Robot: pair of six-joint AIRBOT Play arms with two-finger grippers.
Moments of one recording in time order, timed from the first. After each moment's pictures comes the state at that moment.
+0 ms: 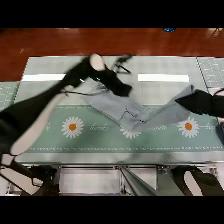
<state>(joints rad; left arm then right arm) -0.51 -1.76 1.70 0.95 -1.21 -1.35 -0.19 -0.67 0.93 -0.78 1.37 1.46</state>
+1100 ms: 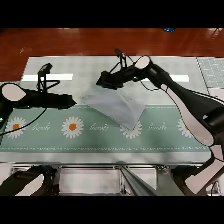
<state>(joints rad) -0.10 -1.04 0.81 0.97 -0.98 -1.35 0.40 -1.85 1.65 -0.59 1.03 1.41</state>
